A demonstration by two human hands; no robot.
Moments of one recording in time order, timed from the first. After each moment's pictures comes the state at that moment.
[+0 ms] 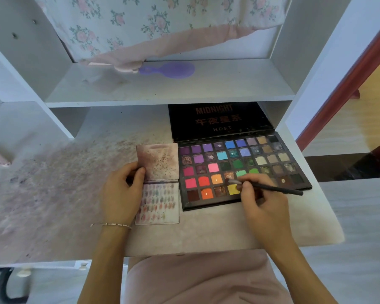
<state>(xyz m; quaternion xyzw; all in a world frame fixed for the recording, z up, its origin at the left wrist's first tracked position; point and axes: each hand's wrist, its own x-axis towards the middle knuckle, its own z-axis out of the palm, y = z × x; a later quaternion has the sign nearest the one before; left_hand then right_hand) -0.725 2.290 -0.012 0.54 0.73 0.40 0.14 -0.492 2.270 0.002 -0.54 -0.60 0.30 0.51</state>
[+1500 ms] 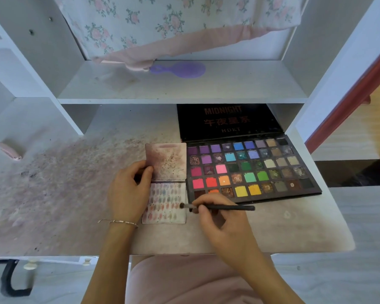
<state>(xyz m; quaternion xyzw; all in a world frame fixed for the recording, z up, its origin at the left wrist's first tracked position) -0.726 2.290 -0.012 0.53 0.74 0.40 0.13 -0.544 2.251 -0.006 -0.45 -0.67 0.42 0.41</state>
